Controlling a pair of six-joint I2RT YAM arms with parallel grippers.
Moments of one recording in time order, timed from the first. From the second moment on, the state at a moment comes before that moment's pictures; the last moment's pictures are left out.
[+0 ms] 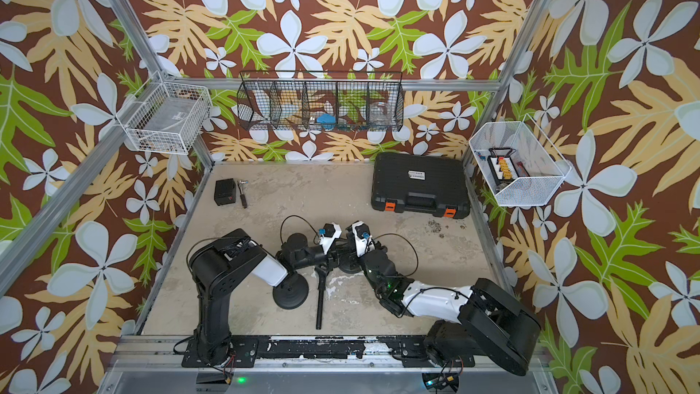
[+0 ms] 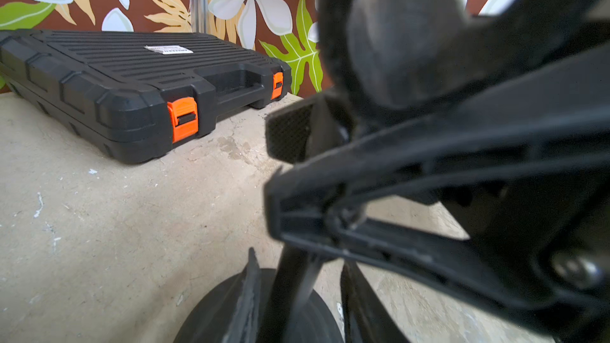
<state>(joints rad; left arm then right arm) -0.73 2.00 0.65 1.27 0.51 -0.15 0.86 1.34 0.38 0.75 0.46 0.14</state>
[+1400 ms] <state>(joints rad) -0.74 2.07 0.68 1.33 0.52 -0.08 0.47 1.25 0.45 0.50 -0.43 -0.20</state>
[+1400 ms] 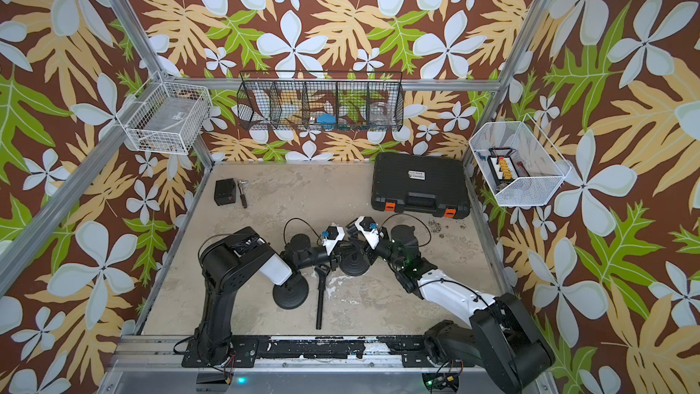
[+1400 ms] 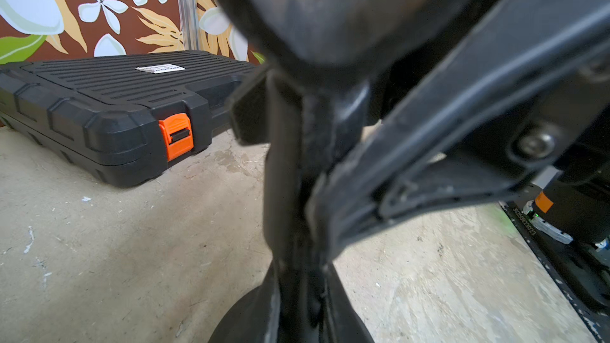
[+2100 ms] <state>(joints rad) -0.74 2.04 0.66 1.26 0.49 -0.13 0.58 1.29 0.32 0.79 -0.17 -0.01</state>
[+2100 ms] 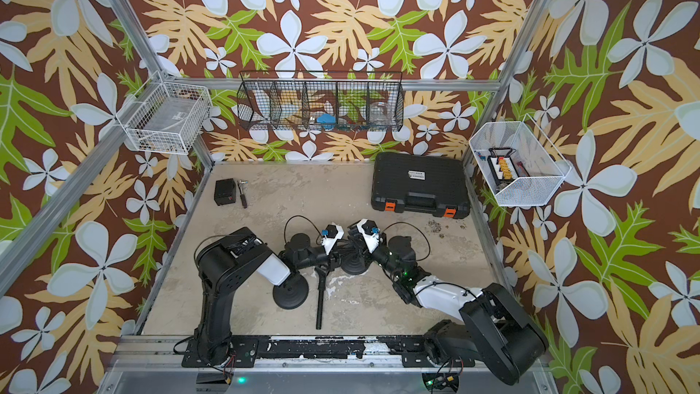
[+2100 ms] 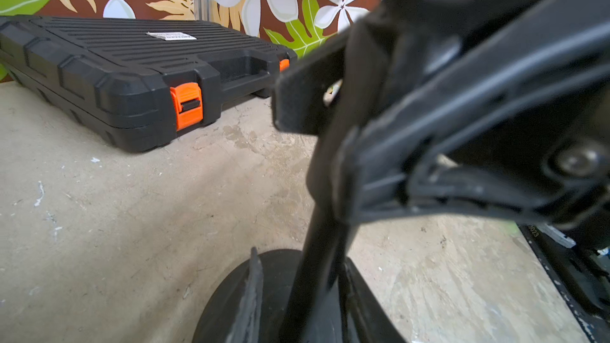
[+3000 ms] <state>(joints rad) -0.74 2.07 0.68 1.33 0.50 -0.12 0.81 1.26 0.41 0.56 0.34 0.10</state>
